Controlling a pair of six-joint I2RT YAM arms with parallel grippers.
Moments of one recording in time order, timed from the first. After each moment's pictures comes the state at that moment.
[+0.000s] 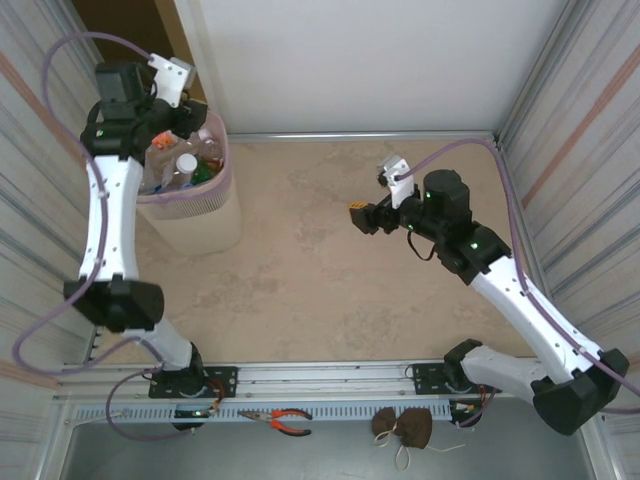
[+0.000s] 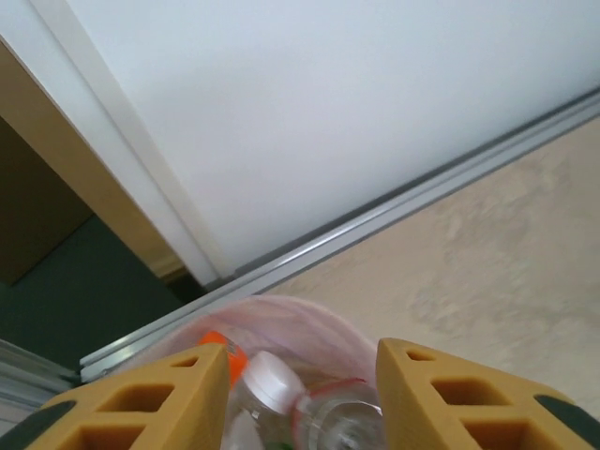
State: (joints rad) left arm 0.03 1.61 1.99 -0.79 0.37 0.35; right arm 0.54 1.04 1.08 -0.34 -0.18 -0.06
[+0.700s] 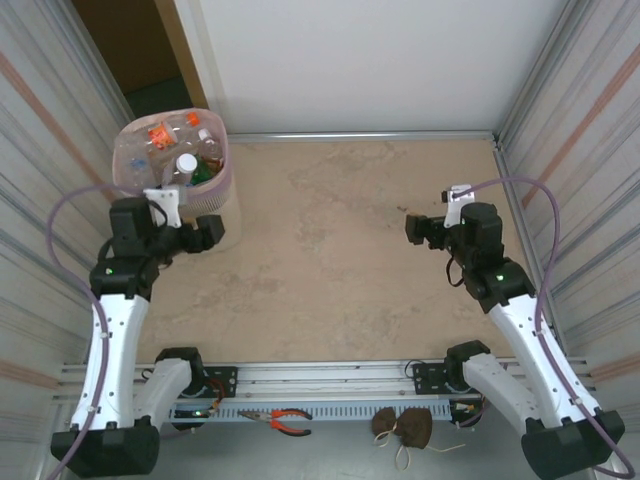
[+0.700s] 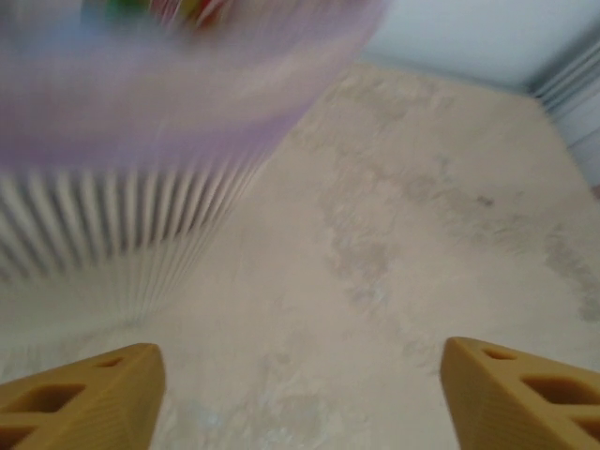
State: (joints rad) left arm 0.03 0.84 0.94 -0.74 0.38 -0.19; right arm 0.26 0.80 0.79 -0.47 0.10 0.12
